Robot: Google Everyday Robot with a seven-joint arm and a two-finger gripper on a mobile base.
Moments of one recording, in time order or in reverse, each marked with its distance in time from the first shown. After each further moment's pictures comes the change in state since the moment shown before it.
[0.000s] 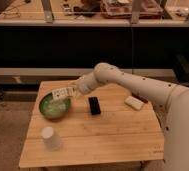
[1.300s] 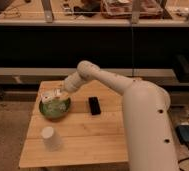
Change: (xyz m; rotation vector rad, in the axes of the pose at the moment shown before) arm -0.002 -0.022 0.100 -0.146 -0.104 0.066
